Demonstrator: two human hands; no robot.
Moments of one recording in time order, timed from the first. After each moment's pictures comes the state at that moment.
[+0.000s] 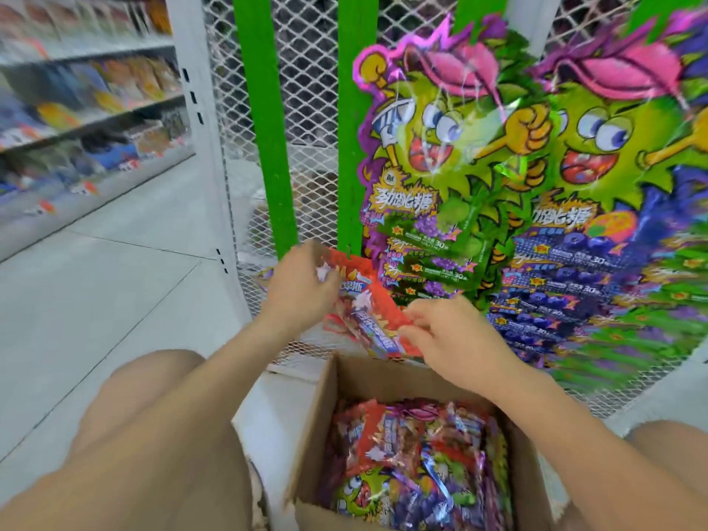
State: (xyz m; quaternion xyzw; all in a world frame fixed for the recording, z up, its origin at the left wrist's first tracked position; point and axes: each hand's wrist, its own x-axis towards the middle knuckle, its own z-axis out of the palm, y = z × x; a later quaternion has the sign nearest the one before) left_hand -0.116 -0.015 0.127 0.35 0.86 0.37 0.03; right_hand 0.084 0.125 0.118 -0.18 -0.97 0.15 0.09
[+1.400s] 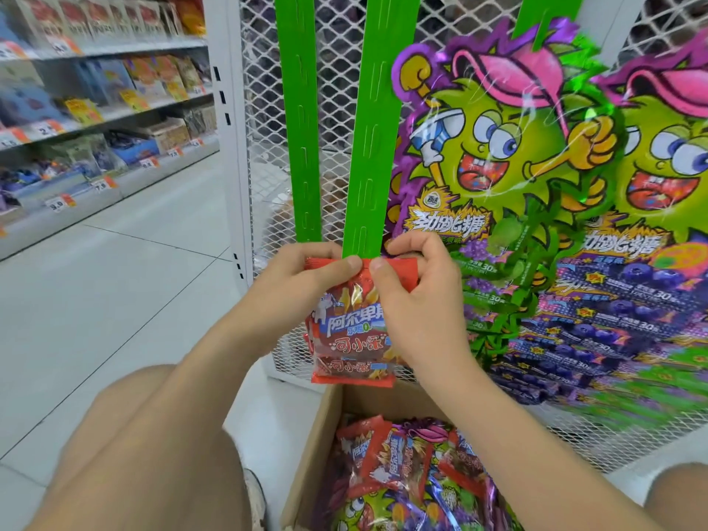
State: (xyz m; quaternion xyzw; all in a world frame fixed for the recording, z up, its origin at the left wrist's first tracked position) left_hand -0.112 -0.057 0.182 0.33 0.70 0.58 0.26; right_hand -0.002 0.062 0.157 -0.21 -0.73 0.49 0.42
